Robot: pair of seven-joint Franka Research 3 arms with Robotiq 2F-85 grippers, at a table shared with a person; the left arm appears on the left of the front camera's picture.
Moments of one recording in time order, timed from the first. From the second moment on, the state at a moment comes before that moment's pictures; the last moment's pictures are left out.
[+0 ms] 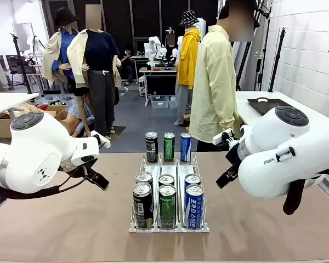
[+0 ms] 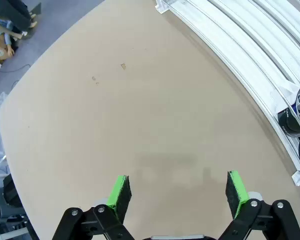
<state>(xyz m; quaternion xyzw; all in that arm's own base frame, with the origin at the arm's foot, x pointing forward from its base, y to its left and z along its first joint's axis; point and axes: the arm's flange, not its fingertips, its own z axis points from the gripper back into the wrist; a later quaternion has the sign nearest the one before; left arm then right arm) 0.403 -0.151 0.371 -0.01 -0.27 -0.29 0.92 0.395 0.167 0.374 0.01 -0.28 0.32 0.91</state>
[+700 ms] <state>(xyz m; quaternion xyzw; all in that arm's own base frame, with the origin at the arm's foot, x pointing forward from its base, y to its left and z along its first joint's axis) 0.403 -0.152 0.371 -0.01 -0.27 -0.30 0.92 0.395 0.167 0.374 0.01 -0.28 0.32 0.91</state>
